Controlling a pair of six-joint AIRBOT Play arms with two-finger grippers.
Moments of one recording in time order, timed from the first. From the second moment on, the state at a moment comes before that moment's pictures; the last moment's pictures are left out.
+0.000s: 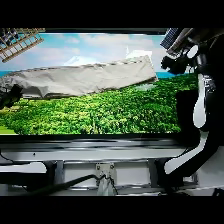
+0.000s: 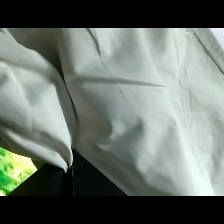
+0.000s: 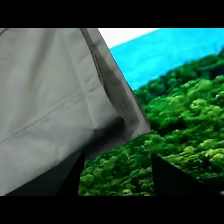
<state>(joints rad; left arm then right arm) 0.56 -1.54 1.01 1.02 -0.43 -1.48 -0.16 -1.83 1.77 -1.32 1.11 1.74</state>
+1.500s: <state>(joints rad) 0.58 -1.50 1.01 1.13 -0.56 -1.36 -0.14 -1.83 1.50 -1.09 0.72 1.77</state>
